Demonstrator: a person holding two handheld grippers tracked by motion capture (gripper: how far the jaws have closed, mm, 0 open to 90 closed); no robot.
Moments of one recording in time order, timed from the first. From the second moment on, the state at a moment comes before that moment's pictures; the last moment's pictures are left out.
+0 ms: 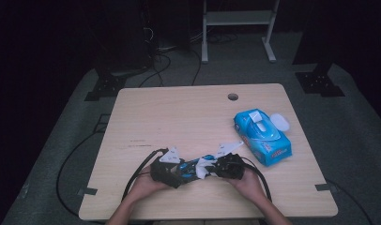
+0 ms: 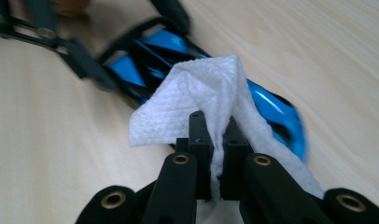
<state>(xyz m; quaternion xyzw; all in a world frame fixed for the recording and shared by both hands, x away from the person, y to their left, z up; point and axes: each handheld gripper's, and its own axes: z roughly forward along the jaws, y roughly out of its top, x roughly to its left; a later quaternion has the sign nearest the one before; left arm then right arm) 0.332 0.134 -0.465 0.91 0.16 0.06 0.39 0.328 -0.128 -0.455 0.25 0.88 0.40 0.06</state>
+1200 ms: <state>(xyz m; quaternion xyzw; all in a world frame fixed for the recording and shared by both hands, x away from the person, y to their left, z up) 0.330 0.128 -0.467 0.91 0.16 0.07 0.39 0.323 -0.094 -0.446 0.20 0.89 0.40 0.06</state>
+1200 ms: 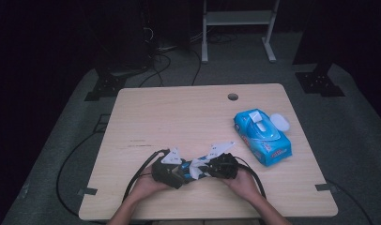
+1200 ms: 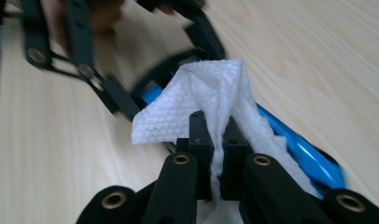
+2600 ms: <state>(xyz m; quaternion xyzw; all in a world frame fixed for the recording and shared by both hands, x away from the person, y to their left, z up) 0.330 0.128 -0.468 0.91 0.15 0.08 0.38 0.363 -0.091 -0.447 0.24 0.88 0.41 0.05</state>
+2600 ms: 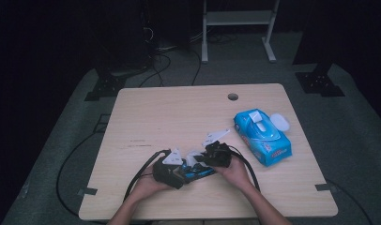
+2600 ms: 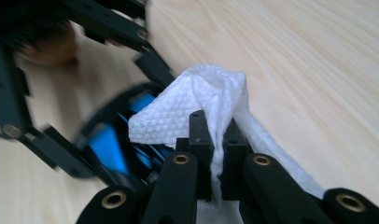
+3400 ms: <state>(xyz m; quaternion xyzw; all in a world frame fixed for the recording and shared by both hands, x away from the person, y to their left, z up) 0.332 0.130 -0.470 0.91 0.16 0.07 0.38 0.363 -0.121 -0.452 0.26 0.87 0.41 0.05</state>
